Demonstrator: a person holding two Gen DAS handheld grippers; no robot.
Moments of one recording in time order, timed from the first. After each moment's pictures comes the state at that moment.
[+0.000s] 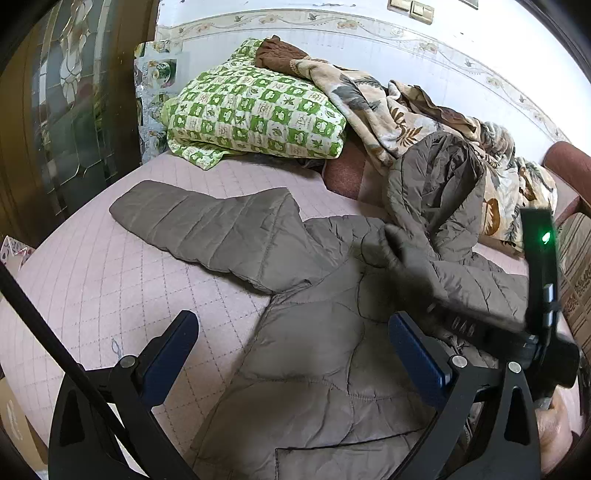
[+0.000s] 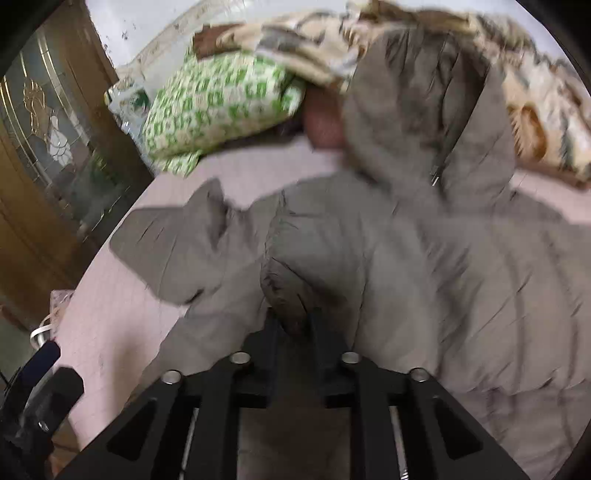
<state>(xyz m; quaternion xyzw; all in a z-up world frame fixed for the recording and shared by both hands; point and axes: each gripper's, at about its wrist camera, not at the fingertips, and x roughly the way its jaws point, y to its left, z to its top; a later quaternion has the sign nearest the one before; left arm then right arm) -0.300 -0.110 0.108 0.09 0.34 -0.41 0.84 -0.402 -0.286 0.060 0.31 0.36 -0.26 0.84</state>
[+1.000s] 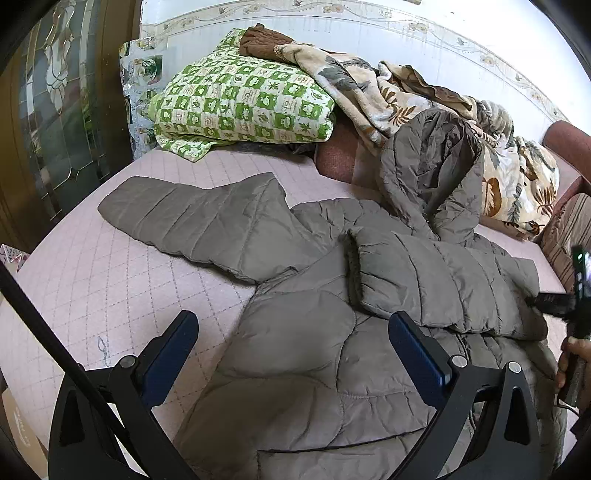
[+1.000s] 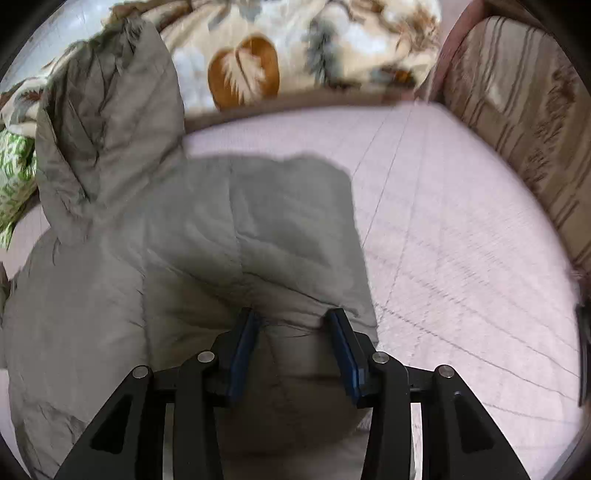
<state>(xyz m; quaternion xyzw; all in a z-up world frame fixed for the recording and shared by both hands) -0.310 -0.132 0.093 0.12 0.35 -0.41 0.83 -0.616 -0.432 0.037 0.33 0.38 -0.52 0.68</state>
